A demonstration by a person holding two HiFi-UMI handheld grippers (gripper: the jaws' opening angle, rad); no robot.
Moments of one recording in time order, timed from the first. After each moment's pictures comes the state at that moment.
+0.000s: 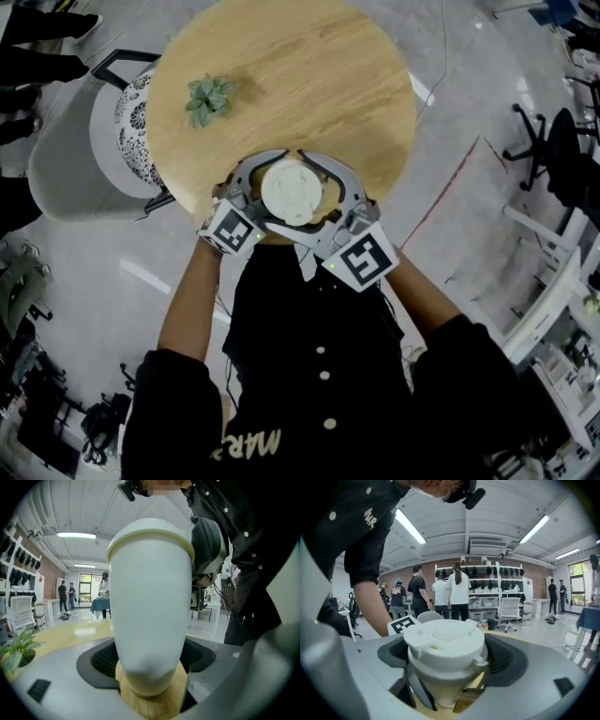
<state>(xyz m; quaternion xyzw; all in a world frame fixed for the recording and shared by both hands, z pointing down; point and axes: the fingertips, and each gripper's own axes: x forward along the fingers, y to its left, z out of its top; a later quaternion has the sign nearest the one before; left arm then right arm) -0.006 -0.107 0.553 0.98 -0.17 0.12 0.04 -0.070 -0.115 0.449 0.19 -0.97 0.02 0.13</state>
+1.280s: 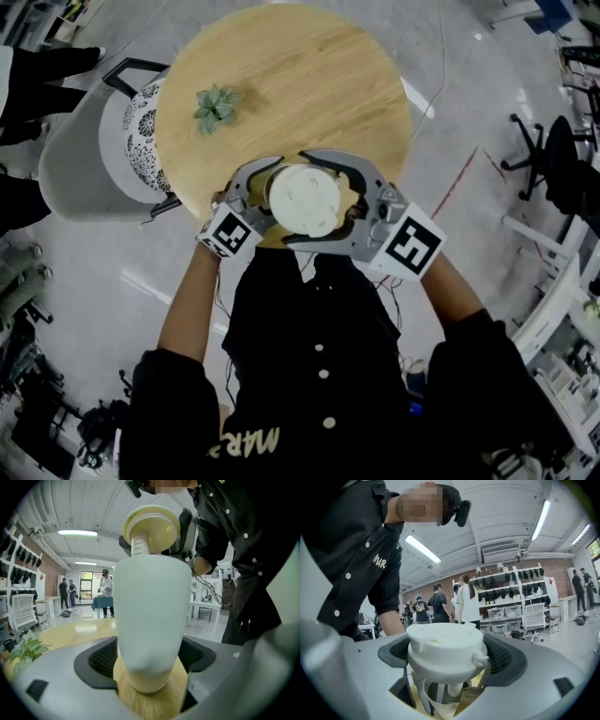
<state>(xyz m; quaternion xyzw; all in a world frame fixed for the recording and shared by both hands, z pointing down) -0.015 -0.105 0.545 0.97 -0.17 0.14 0.06 -0.053 -0.110 0.377 0.05 -0.99 0.05 0.08</state>
